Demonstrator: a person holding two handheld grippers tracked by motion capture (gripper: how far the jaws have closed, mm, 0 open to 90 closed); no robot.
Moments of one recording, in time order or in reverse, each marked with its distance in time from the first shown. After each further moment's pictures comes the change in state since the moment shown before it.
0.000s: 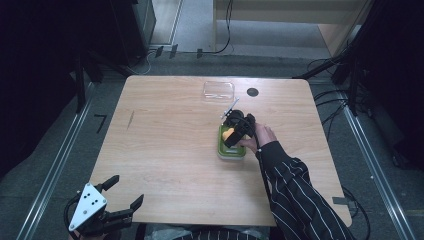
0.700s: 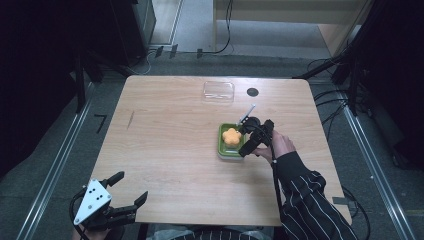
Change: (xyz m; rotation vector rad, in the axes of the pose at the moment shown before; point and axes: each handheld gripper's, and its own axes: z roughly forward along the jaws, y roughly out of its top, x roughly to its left) left arm 0.001 0.005 0.011 -0.004 -0.037 0.018; right arm 0.002 -0.046 -0.031 0.061 -0.067 0.069
